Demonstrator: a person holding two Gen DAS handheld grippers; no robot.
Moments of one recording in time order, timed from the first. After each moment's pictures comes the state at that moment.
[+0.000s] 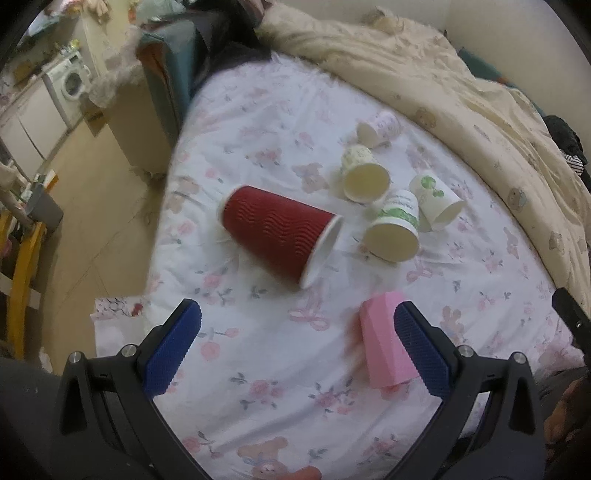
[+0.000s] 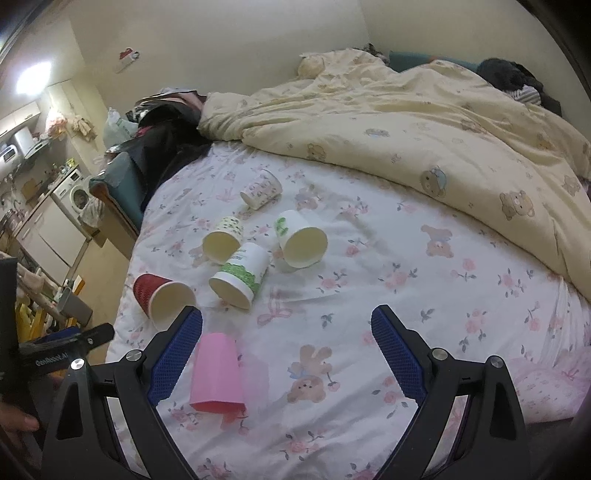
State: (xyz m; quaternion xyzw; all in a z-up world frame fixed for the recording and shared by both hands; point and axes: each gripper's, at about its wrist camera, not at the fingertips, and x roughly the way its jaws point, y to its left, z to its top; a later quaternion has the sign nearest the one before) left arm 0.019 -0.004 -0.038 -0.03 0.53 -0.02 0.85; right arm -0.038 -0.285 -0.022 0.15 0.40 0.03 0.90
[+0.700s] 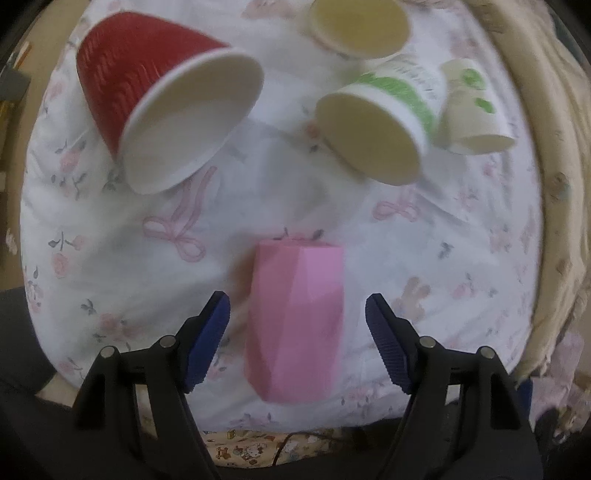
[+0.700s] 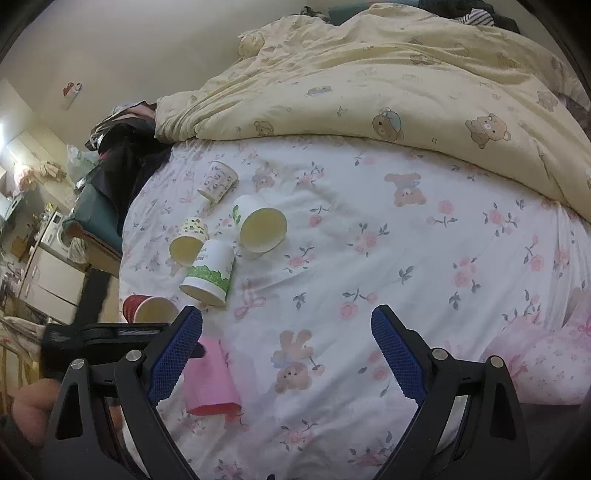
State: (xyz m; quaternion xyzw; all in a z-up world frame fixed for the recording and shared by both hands) left arm 0.086 -0.080 -0.153 -0.15 0.76 0.02 0.63; right arm -0.032 -0.335 -0.048 0.26 0.45 -0.02 0.86
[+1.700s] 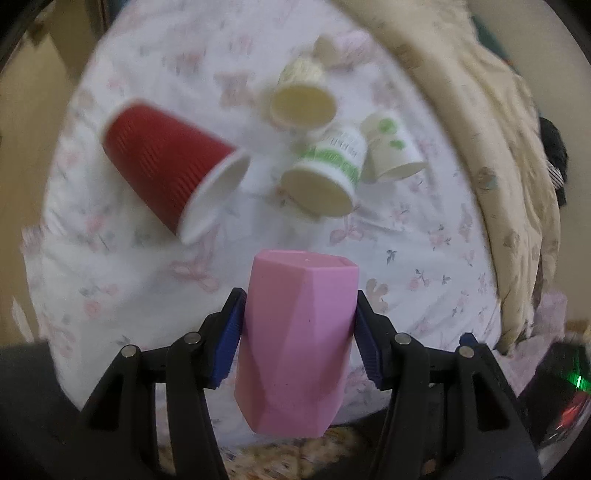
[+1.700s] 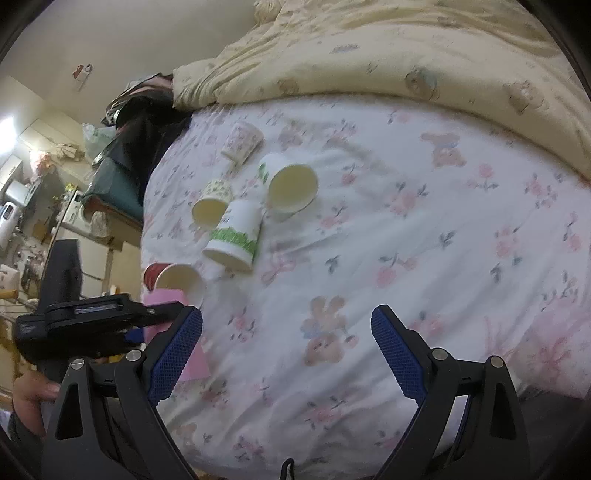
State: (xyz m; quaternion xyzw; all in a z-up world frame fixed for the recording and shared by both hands) left arm 0.067 -0.050 -0.075 -0.14 0.65 -0.10 0.74; right arm -0.022 -0.319 -0.067 0.29 0.50 0.06 0.82
